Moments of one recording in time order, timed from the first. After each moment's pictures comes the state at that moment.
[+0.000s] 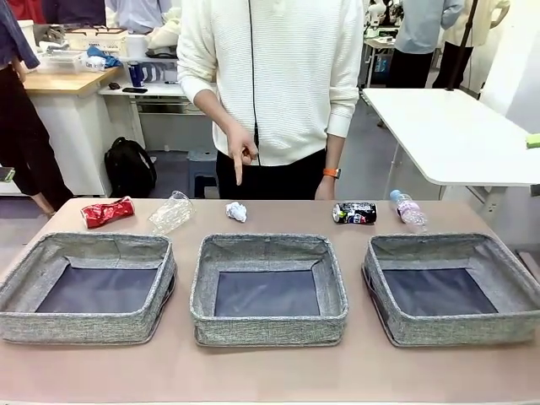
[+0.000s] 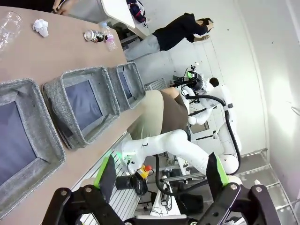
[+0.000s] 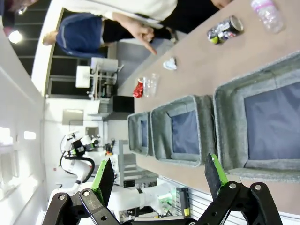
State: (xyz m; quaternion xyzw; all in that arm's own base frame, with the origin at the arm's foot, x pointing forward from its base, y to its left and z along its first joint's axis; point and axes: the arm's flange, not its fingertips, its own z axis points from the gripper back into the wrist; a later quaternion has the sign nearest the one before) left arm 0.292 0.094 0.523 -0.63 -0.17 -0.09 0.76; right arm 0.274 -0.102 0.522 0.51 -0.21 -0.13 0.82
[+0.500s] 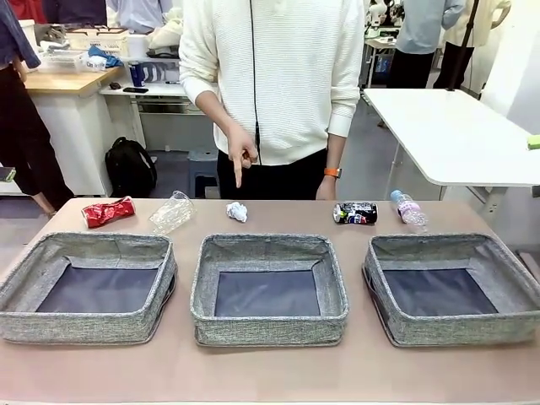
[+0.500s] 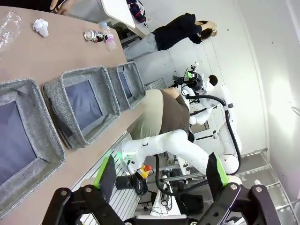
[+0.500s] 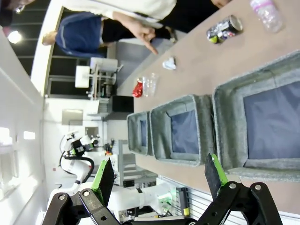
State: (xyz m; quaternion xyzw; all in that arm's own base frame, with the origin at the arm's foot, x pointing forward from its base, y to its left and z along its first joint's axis) left arm 0.292 0.094 0.523 -0.63 -0.17 -0.09 0.76; right arm 0.273 -0.102 0.522 0.51 -0.21 -0.13 0.83
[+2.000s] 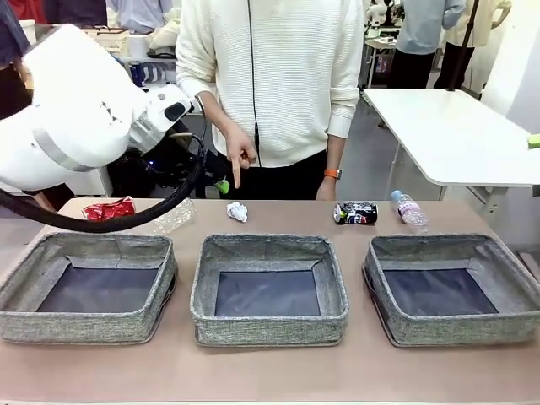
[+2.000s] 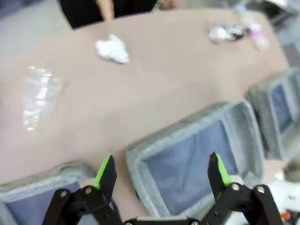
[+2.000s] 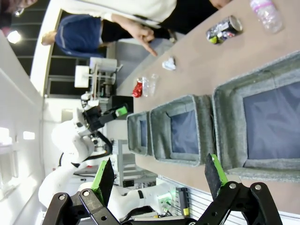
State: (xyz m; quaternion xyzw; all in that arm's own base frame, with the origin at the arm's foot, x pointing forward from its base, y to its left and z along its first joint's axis) left arm 0.439 -0.220 0.471 -0.19 -0.23 -0.14 0.94; right arm 0.275 -0.103 0.524 0.51 -0.21 -0.13 0.83
